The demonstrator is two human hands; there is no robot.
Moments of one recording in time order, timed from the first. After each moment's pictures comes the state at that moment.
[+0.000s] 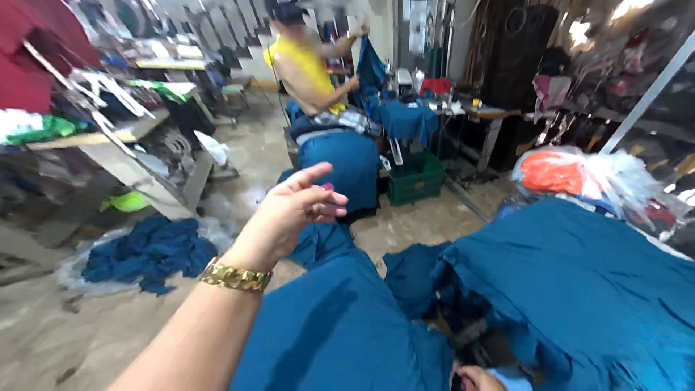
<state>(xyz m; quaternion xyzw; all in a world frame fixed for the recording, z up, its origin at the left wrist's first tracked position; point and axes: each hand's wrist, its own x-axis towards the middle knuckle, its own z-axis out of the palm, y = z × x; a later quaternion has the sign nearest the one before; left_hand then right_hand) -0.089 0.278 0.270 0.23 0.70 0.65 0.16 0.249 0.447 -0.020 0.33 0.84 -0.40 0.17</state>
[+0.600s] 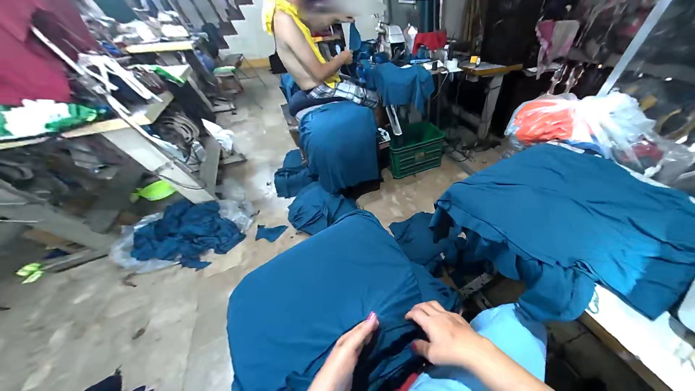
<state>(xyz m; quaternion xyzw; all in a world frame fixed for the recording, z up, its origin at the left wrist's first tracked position) 0.145 0.153 0.094 0.06 0.72 0.59 0.37 0.232 0.353 0.070 0.06 0.92 -0.35 0.17</state>
